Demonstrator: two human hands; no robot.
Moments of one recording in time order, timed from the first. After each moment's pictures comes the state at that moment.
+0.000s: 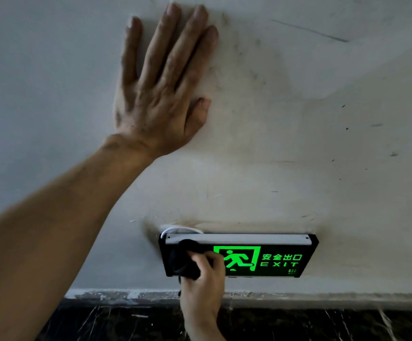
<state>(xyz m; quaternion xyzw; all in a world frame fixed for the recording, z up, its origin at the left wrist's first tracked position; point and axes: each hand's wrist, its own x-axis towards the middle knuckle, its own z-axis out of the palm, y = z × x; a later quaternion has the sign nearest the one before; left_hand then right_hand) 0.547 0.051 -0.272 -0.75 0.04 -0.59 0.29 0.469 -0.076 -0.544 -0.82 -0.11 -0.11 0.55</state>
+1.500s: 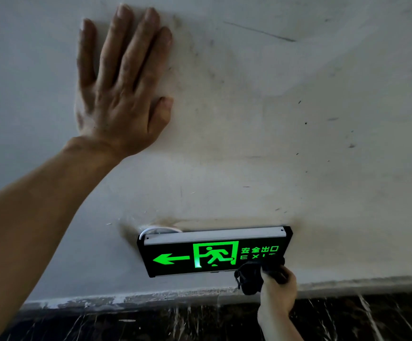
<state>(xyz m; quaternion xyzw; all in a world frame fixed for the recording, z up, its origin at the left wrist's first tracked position) 0.547 0.053 -0.273 -0.73 0.04 -0.61 0.30 0.552 -0.217 -0.584 -0.64 0.34 -0.02 0.69</state>
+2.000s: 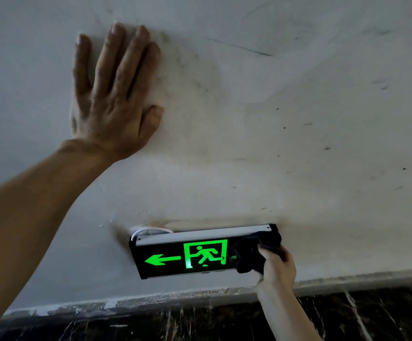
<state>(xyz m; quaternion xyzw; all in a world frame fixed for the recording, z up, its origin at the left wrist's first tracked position) 0.548 0.057 -0.273 -0.76 0.04 -0.58 0.29 0.566 -0.232 -0.529 -0.51 0.31 0.00 0.80</state>
